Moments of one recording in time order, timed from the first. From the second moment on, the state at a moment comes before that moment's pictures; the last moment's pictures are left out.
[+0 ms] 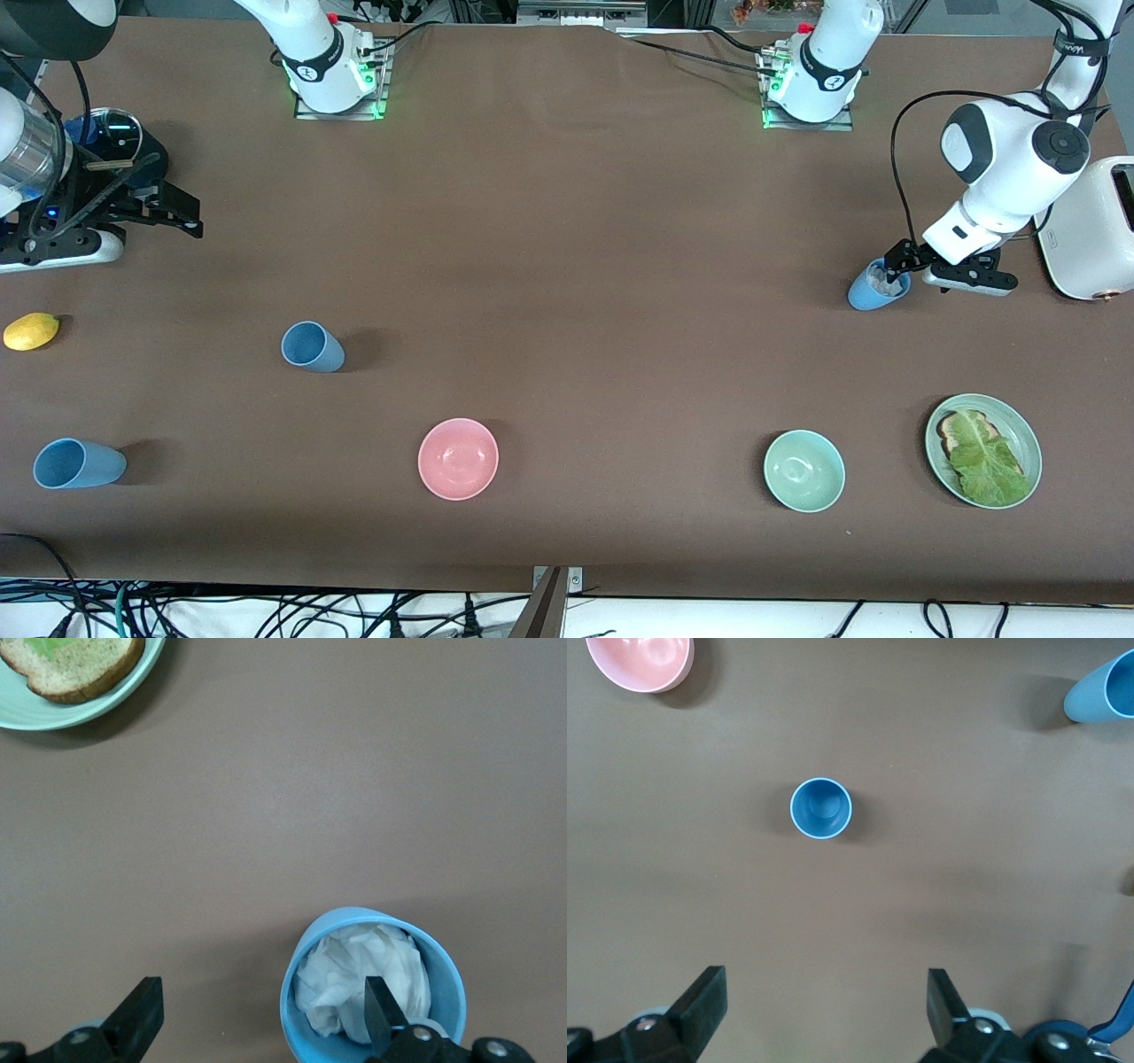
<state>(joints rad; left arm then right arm) 0.03 0.07 0.17 -2.53 -0.02 2.73 0.40 0.11 0.08 -0.04 -1.56 -0.01 1.58 -0.06</state>
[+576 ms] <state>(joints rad) 0.02 0.12 0.17 -2.54 -0.02 2.81 0.40 0.11 0.08 -0.04 -1.56 -0.01 1.57 -0.06</state>
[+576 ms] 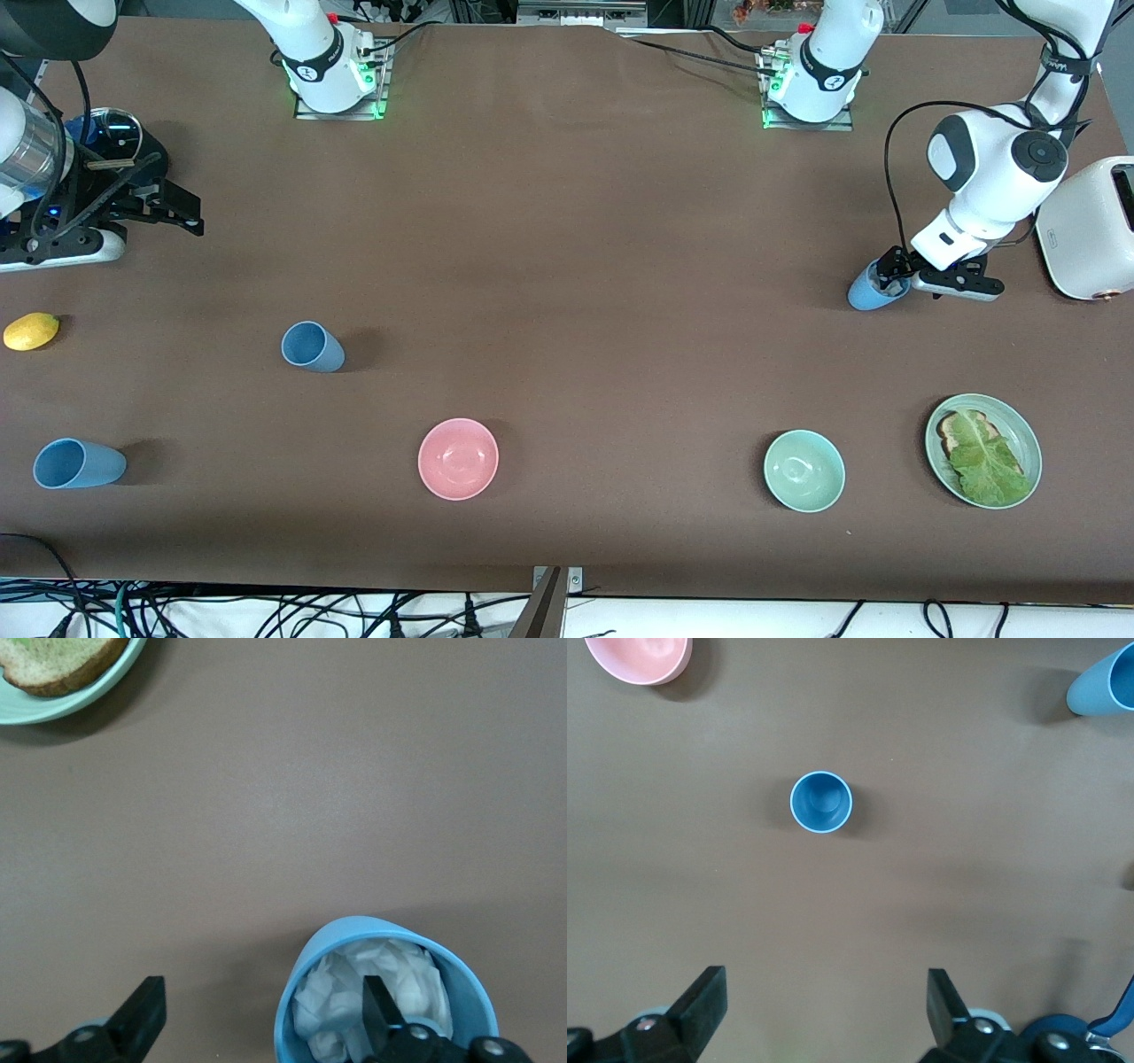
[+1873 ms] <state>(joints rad) 0.00 0.08 0.17 -2.53 -0.02 2.77 0.40 0.11 0.08 -0.05 -1.56 -0.01 1.57 -0.04</state>
